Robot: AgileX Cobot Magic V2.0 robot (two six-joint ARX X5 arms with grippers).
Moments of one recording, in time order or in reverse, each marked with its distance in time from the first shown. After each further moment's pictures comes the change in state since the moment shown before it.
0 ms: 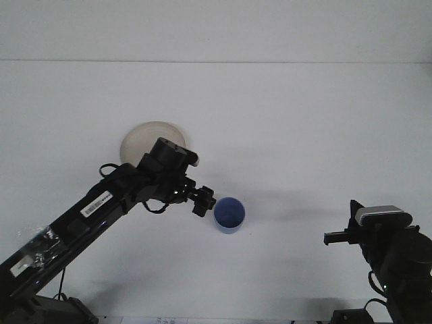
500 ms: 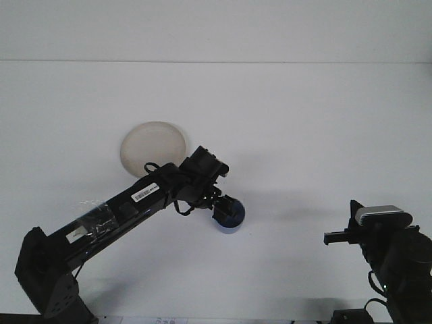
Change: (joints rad) left arm -0.100 0.212 0.049 0.034 -0.070 0.018; right arm 0.000 0.000 0.000 0.000 0.000 0.002
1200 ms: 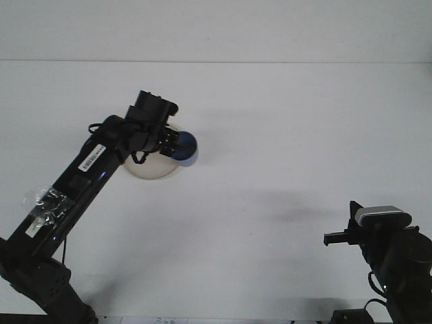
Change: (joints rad) left arm 0.344 -0.003 0.339 -0.204 -0.289 0.129; right arm 0.000 0.000 0.000 -0.011 0.000 0.000
